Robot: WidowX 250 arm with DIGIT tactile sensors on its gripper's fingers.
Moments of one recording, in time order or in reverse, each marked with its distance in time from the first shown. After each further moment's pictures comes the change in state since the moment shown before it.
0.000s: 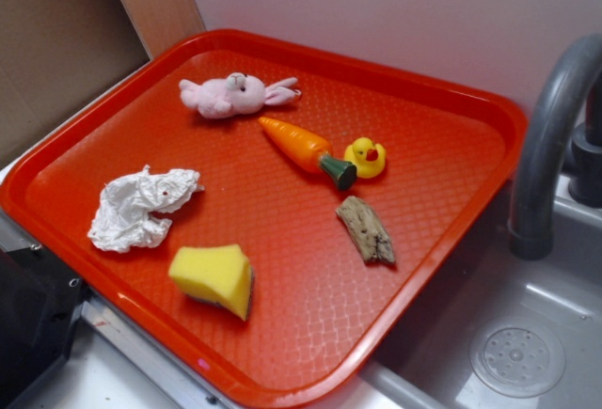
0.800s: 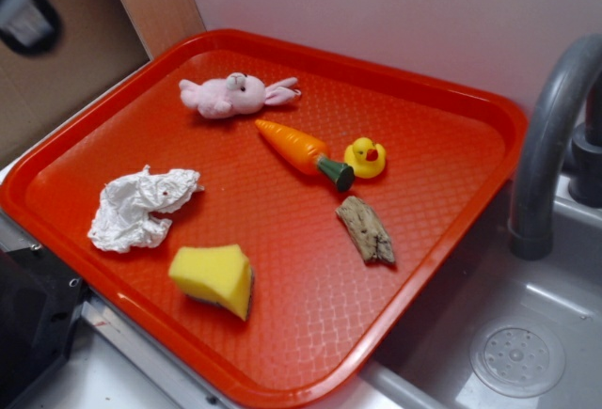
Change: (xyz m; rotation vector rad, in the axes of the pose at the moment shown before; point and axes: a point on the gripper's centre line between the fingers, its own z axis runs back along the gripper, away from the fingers) arm 0.016 -0.095 -0.028 0.019 -0.115 -0.518
